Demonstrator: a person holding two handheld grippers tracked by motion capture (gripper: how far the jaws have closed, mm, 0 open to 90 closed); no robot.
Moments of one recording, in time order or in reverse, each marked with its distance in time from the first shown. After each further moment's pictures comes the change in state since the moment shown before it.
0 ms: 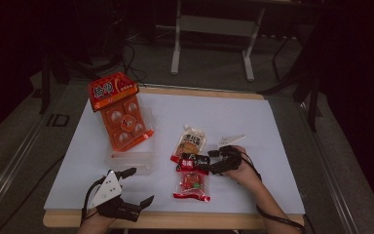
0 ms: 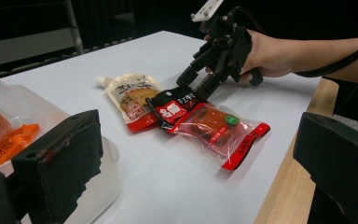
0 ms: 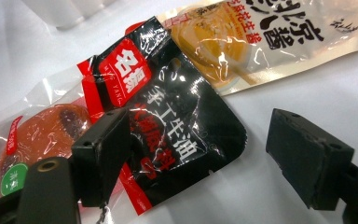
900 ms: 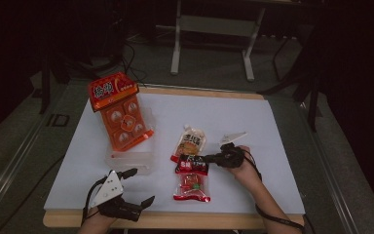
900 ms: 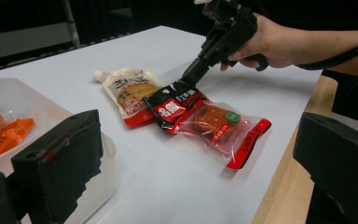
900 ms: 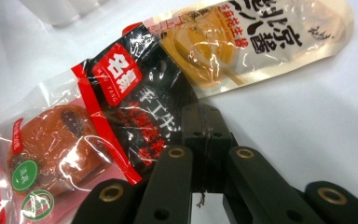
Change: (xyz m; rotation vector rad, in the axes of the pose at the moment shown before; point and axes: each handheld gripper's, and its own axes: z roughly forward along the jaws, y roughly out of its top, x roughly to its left) left arm 0.001 -0.002 0.004 0.019 -0.010 -0.013; right arm 0.008 0.012 -0.016 0.037 -0.054 -0.014
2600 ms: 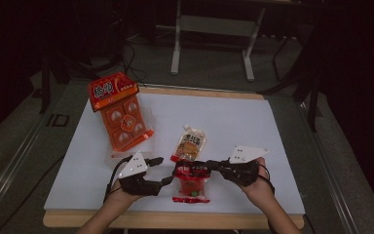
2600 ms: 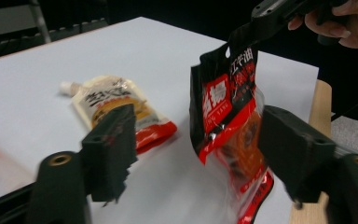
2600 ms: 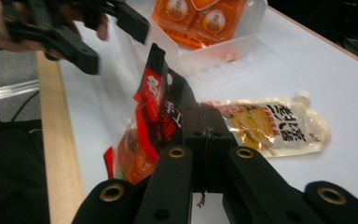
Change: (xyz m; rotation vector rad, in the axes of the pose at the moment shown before) left arm 0.017 0.032 0.065 0.054 -0.124 -0.016; right arm 0.094 0.014 -0.083 -0.220 -0.039 -0.245
